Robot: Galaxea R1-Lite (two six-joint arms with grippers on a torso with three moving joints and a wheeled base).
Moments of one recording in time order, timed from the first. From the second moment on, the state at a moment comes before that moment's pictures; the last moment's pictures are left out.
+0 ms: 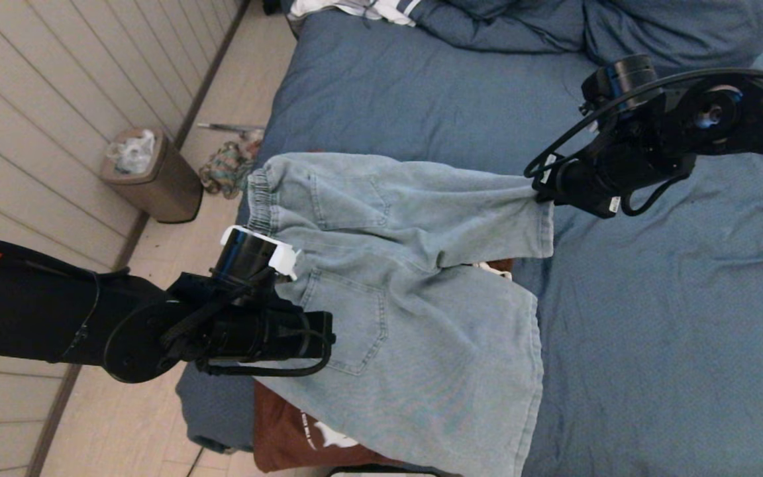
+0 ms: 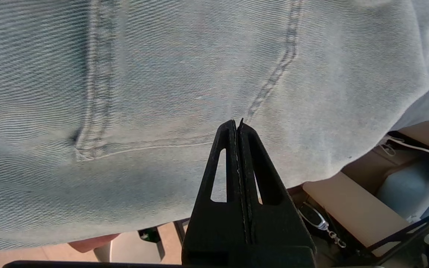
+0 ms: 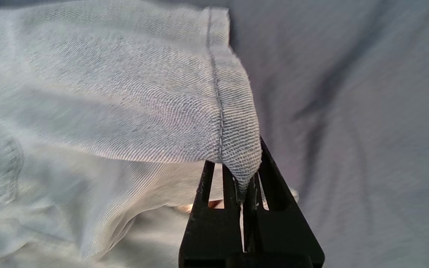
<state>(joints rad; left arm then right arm) -0.61 1.83 -0.97 -0.16 -0.13 -0.42 0.22 1.97 -1.96 0.59 -0.13 0.55</state>
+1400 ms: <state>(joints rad) -0.61 1.66 -0.94 -0.16 -0.12 -0.42 0.17 1.81 -1.88 0.59 0.00 0.50</state>
